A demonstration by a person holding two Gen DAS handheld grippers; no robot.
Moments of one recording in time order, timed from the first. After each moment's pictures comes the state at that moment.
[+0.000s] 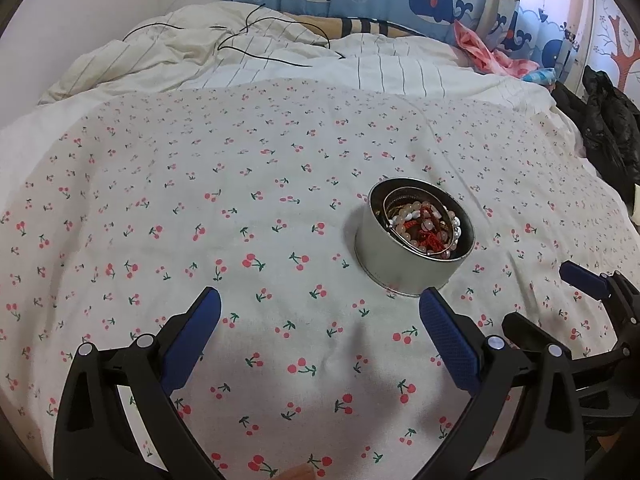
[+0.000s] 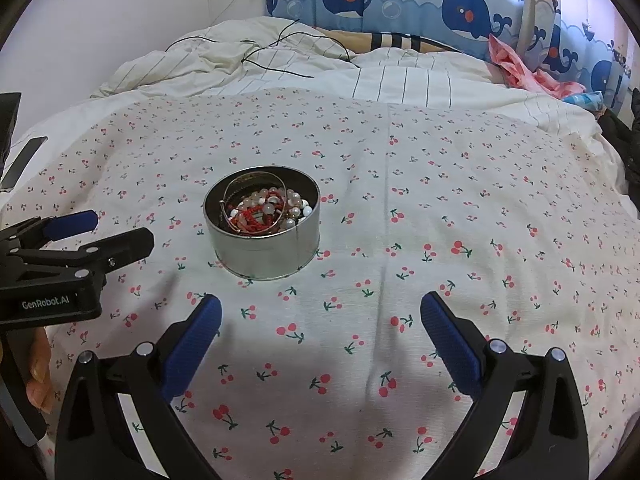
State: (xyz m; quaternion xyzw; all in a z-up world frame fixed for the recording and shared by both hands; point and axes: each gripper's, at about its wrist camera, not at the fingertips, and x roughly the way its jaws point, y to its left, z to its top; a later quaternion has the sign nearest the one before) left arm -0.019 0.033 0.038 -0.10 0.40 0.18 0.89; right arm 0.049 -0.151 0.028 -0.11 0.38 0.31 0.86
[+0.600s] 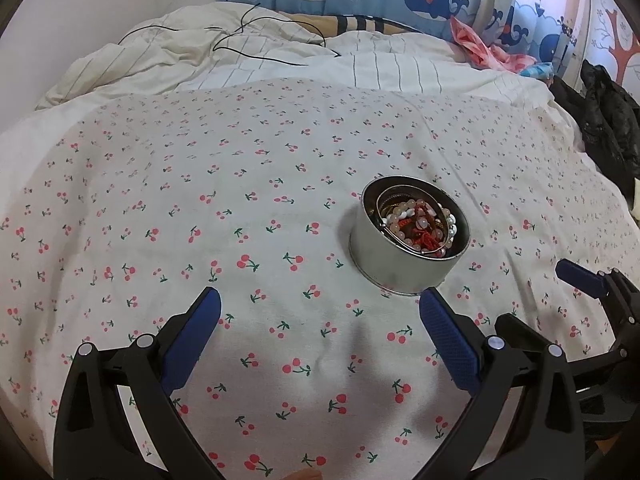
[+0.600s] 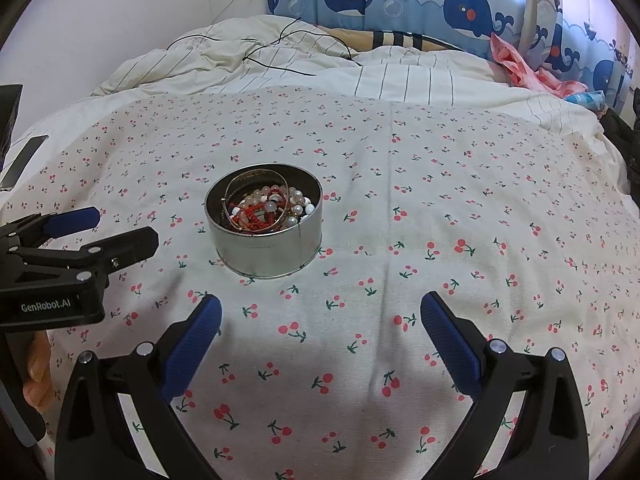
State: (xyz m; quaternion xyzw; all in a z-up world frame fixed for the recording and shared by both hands) left arm -0.014 0.027 0.039 -0.09 0.41 0.17 0.89; right arm 0.049 -0.150 0.026 -0.12 0.39 0.31 0.86
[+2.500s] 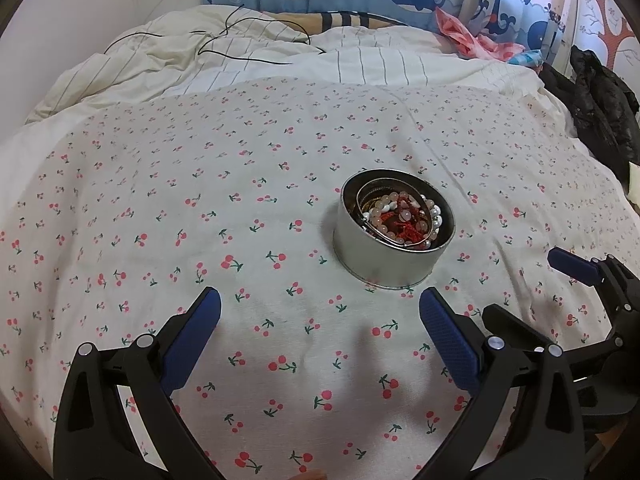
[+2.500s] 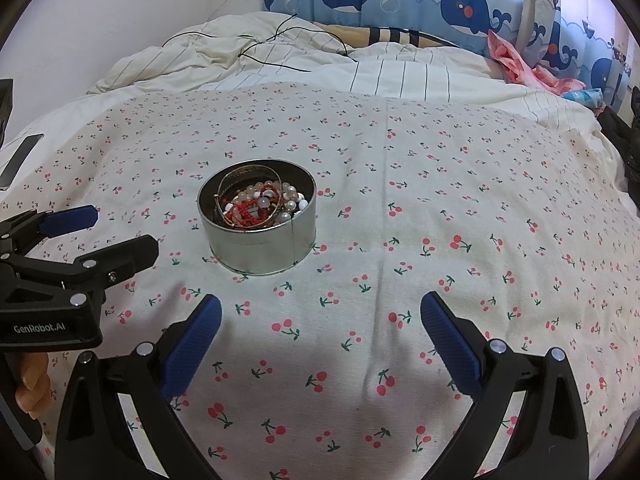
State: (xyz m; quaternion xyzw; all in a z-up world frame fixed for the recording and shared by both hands) left arm -0.011 0.018 0.038 -0.08 0.42 0.16 0.89; right arm 0.050 -0.151 0.021 -0.12 0.39 0.30 0.86
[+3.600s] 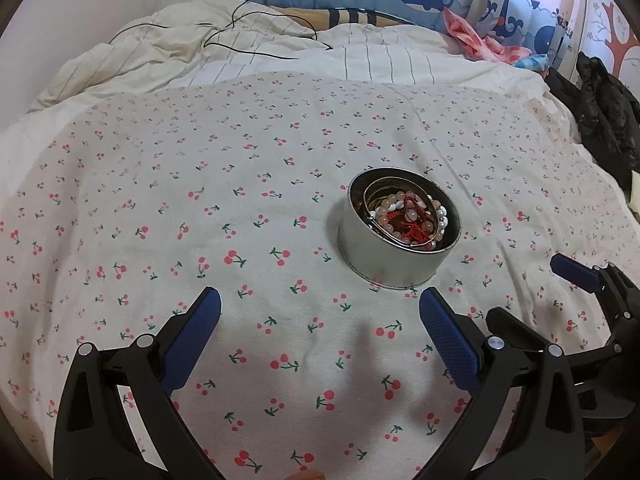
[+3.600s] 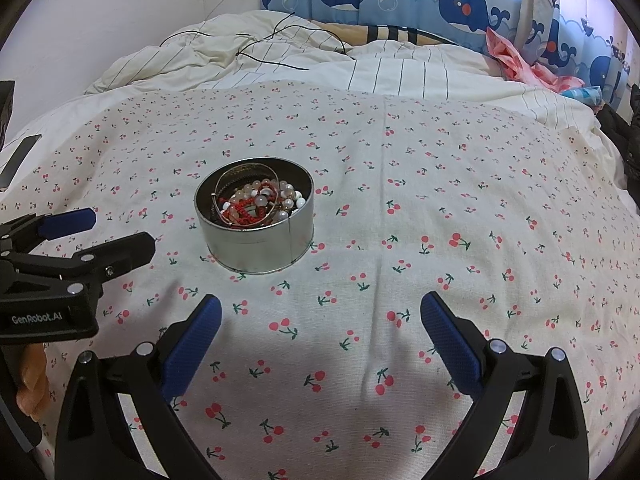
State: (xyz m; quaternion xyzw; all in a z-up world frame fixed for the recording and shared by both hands) left arm -0.010 0.020 0.038 -0.09 0.42 0.16 0.89; right arm 0.051 -0.152 0.021 -0.12 0.39 0.30 0.86
